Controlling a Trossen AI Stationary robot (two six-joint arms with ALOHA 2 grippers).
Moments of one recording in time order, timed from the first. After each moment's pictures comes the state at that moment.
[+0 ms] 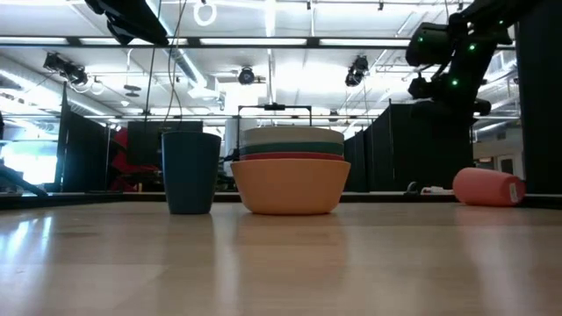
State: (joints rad) left arm -0.26 0.90 0.94 -0.75 -0.40 -0.35; right arm -0.62 1.10 0.74 -0.77 0.40 0.26
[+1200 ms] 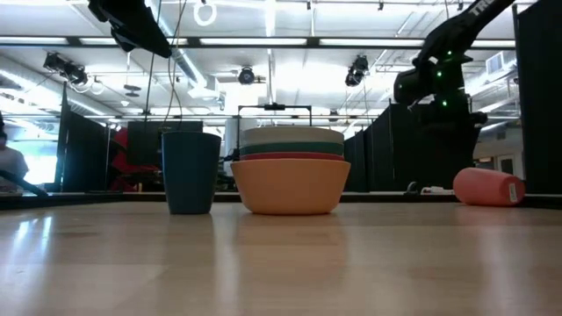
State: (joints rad) left arm -0.26 0.96 0.94 -0.75 -0.39 -0.37; right arm -0.90 1.45 1.00 -1.04 0.31 0.00
